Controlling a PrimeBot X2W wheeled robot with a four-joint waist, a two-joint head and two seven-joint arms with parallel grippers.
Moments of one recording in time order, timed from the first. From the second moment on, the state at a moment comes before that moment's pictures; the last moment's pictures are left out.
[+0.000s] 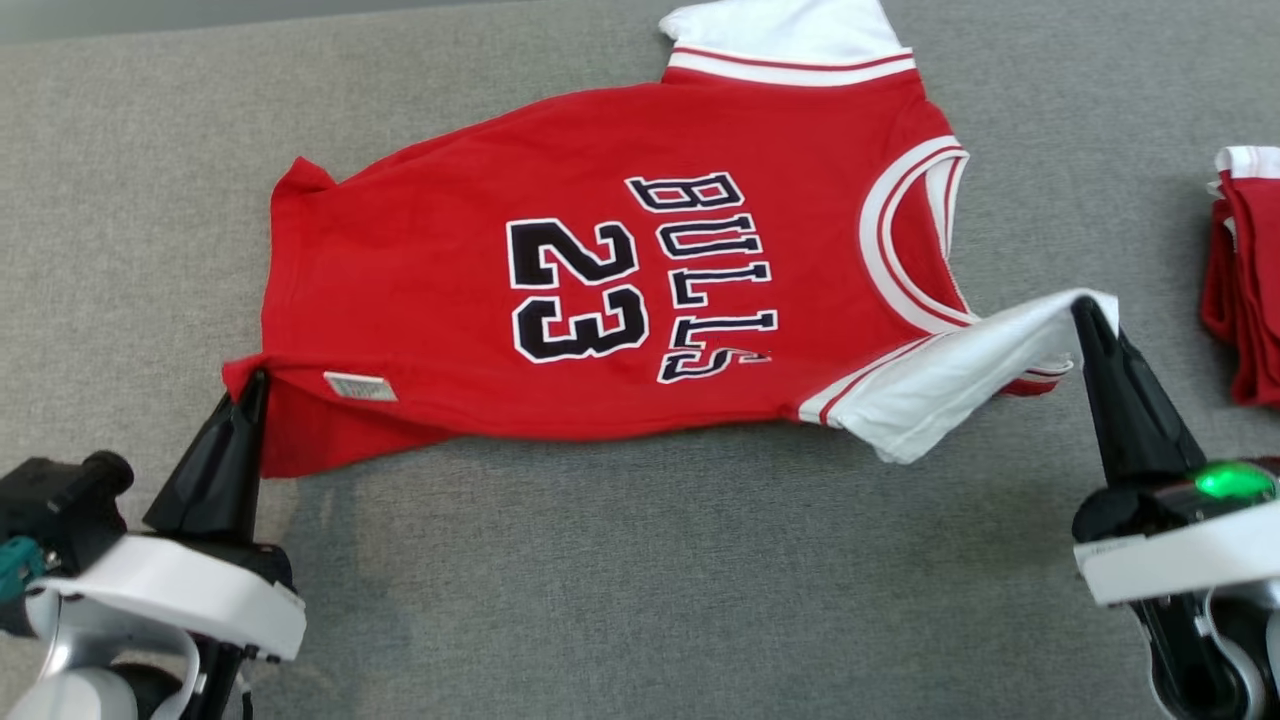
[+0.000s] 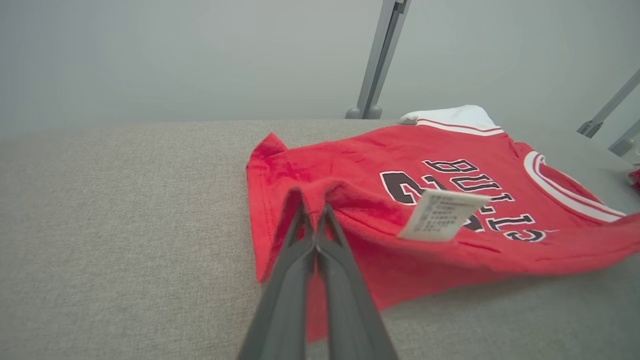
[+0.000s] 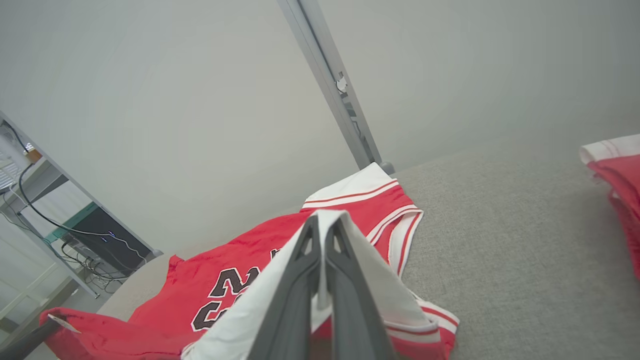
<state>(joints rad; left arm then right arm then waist) -0.03 0.52 -0.23 -0.30 -0.63 0.25 0.06 -0.09 -0.13 0.04 -0.25 0.66 0.13 0.03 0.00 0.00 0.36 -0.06</state>
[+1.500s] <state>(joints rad) -0.20 0.35 -0.15 -0.10 -0.48 0.19 -0.26 -0.29 -0.21 0.06 0.02 0.35 0.13 -0.26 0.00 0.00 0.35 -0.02</state>
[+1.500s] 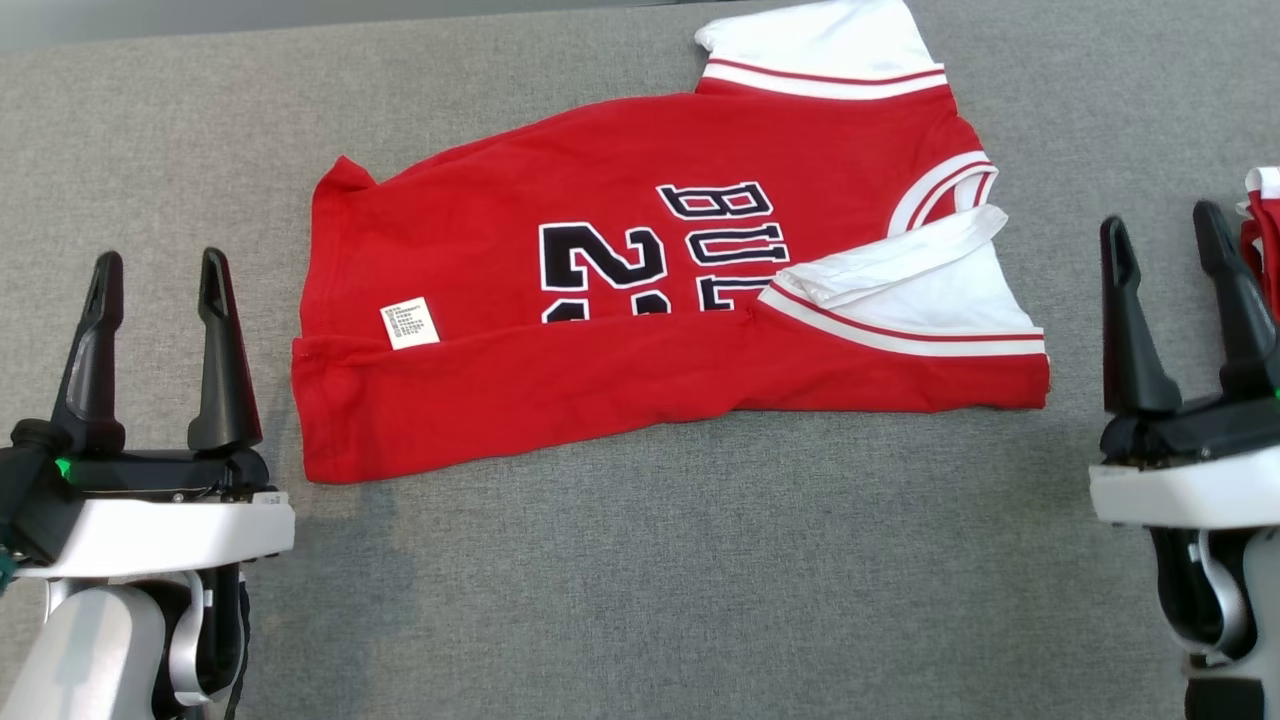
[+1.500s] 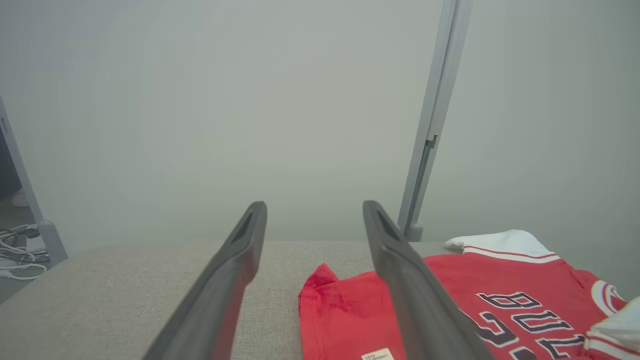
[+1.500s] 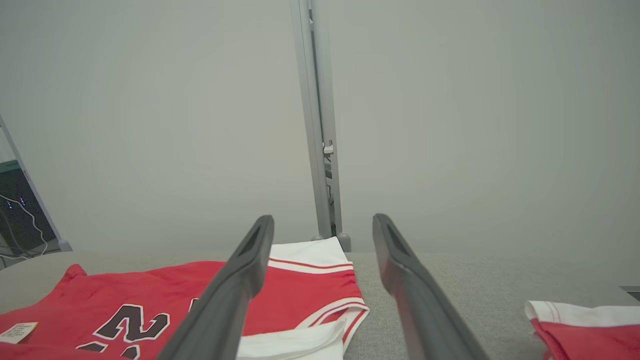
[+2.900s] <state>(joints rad) -0.24 0.22 -0.13 0.43 -0.48 -0.09 -0.21 -0.28 -0.11 0.07 0.38 0.33 0.13 -0.26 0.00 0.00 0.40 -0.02</state>
